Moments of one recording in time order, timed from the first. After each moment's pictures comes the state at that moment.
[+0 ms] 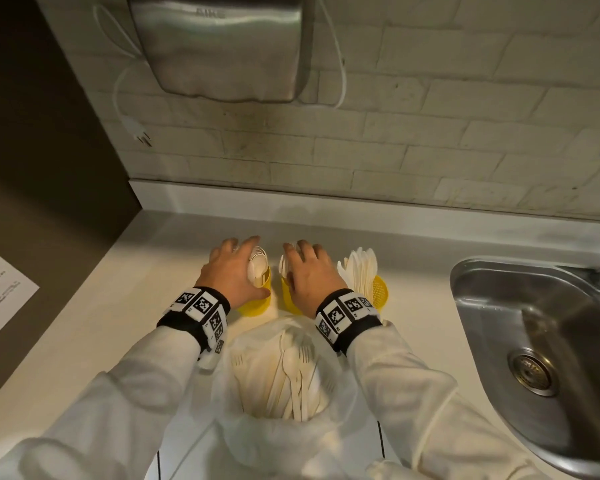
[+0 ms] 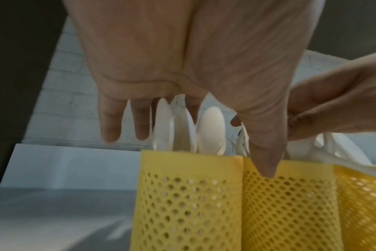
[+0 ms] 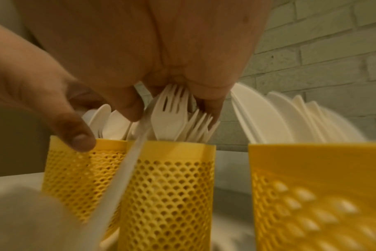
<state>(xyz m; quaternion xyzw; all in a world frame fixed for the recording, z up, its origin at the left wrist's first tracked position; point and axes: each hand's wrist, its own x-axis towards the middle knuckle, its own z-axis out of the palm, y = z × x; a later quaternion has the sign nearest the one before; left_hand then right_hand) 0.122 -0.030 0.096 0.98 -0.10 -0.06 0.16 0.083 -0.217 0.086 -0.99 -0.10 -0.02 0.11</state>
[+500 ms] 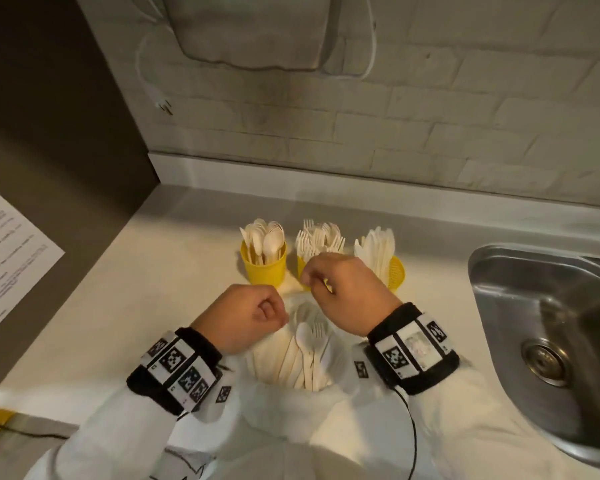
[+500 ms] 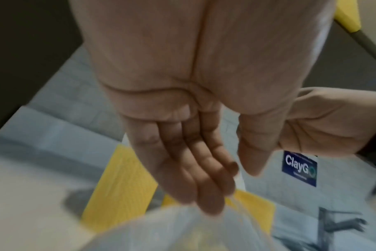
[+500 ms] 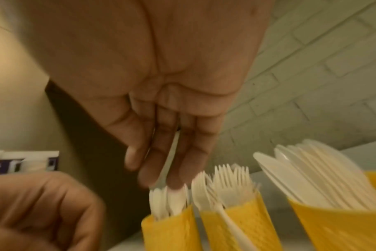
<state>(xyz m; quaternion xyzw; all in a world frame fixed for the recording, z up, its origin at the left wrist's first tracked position) 0.012 -0.008 0.102 0.90 -0.17 -0.15 0.37 0.006 -0.228 0.130 -0.92 -0.21 -0.03 0.32</state>
